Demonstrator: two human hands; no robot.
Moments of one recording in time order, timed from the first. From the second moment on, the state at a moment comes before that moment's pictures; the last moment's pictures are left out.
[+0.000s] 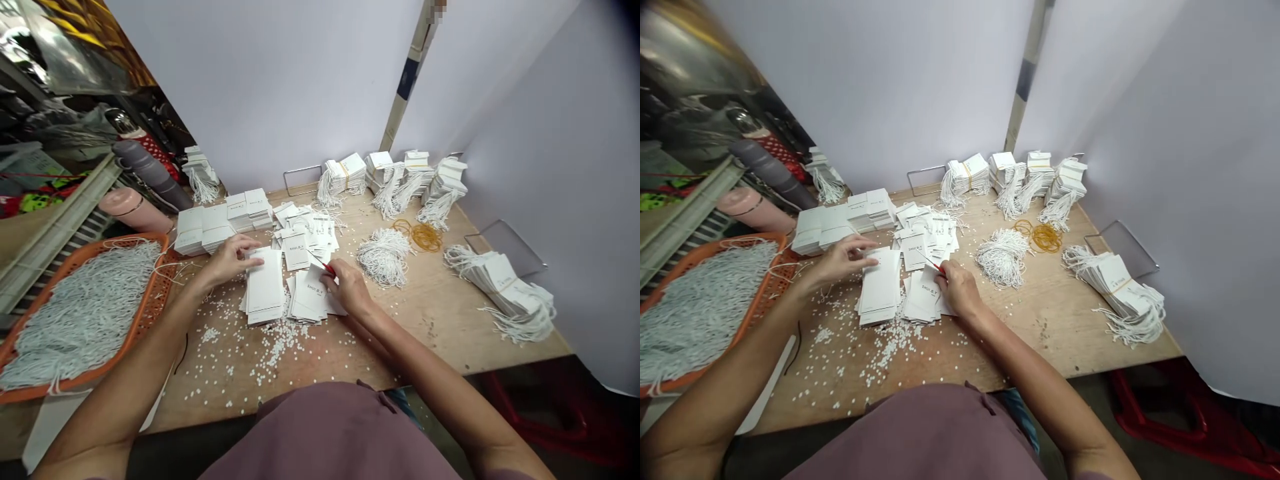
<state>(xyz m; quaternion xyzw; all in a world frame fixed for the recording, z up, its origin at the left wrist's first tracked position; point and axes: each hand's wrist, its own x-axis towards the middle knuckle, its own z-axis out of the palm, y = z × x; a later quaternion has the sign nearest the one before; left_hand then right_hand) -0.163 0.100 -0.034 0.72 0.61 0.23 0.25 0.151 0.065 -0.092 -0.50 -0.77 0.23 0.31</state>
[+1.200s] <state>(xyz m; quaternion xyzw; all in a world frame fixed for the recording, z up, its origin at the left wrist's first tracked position) -0.064 0.046 -0.013 0.59 0.53 0.44 0.42 0.211 0.053 -0.097 -0.53 -0.76 0.26 0.29</state>
